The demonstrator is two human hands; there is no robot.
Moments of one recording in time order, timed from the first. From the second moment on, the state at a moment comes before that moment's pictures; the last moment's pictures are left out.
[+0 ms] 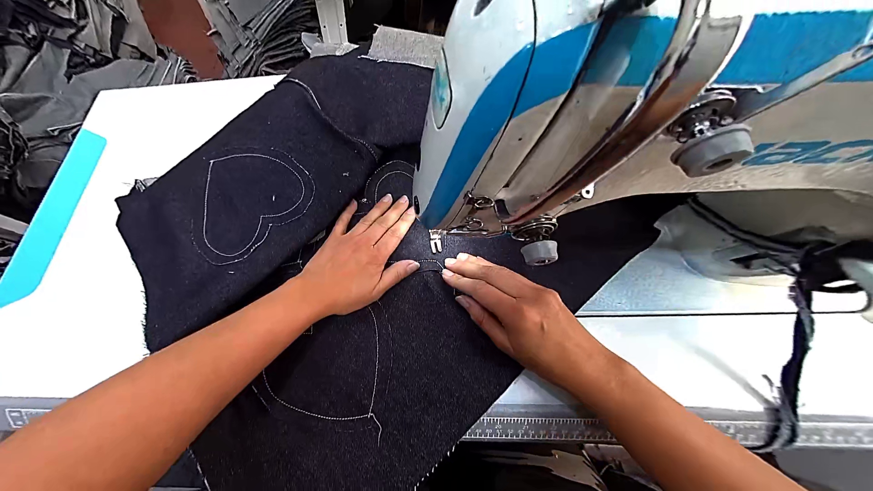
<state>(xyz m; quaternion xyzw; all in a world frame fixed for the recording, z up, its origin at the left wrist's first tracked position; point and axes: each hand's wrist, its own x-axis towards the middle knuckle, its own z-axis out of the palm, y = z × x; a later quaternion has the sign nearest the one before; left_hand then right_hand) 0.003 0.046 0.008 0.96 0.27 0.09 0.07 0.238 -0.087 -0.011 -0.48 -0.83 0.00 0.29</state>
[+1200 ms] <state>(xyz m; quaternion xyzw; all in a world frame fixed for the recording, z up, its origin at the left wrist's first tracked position) 0.017 0.042 0.012 0.92 0.37 0.05 0.06 0.261 -0.052 -0.020 -0.45 -0.84 -0.01 0.31</state>
